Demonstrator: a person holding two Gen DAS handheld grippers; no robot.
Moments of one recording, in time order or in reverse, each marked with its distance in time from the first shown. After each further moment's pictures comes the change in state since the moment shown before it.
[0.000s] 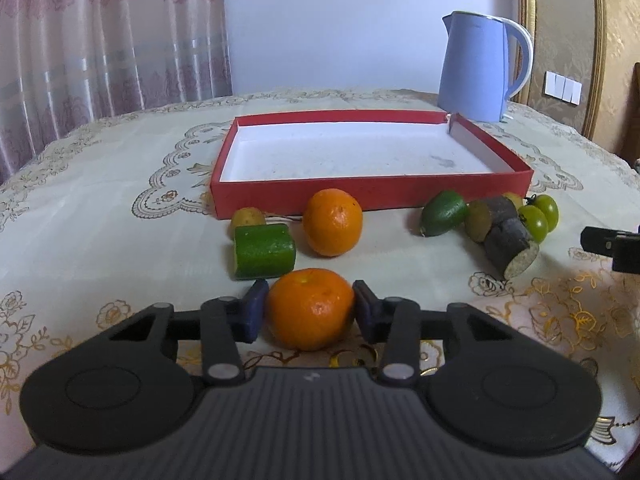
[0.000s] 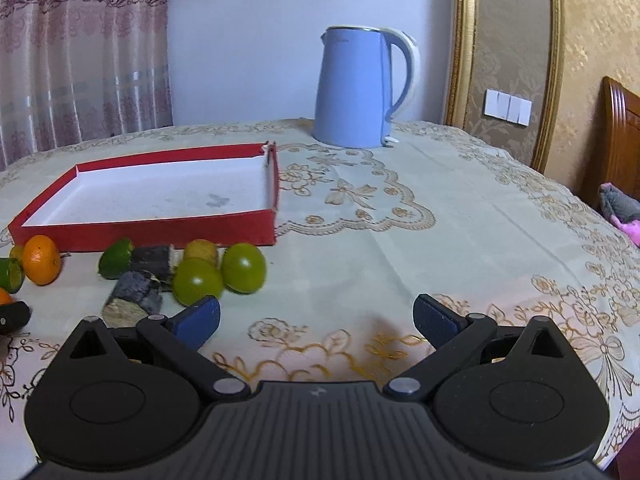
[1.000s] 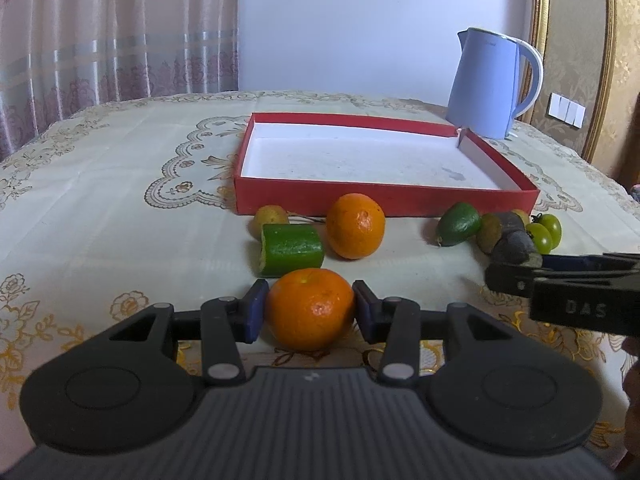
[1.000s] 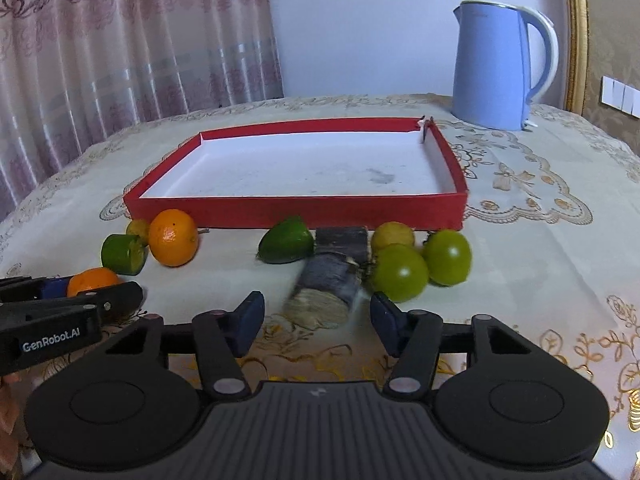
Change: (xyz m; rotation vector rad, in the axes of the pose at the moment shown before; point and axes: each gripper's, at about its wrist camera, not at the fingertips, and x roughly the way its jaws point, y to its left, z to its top) left arm -0.004 0.023 -0.002 -0.072 -0.005 -0.028; right arm 0.016 0.079 0.003 -0.074 0.083 0.322
